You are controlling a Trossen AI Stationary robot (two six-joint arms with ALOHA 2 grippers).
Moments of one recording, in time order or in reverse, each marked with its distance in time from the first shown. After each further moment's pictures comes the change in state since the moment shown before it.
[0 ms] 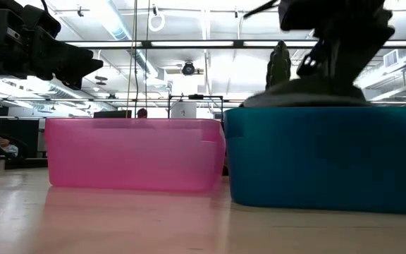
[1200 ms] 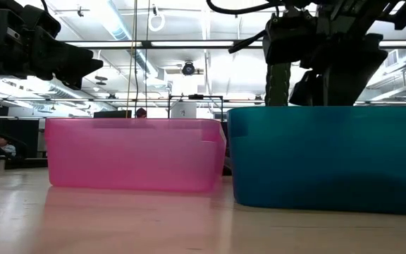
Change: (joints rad) left arm 0.000 0.000 0.000 0.000 0.000 0.000; right arm -0.031 0.124 0.000 0.073 -0.063 0.044
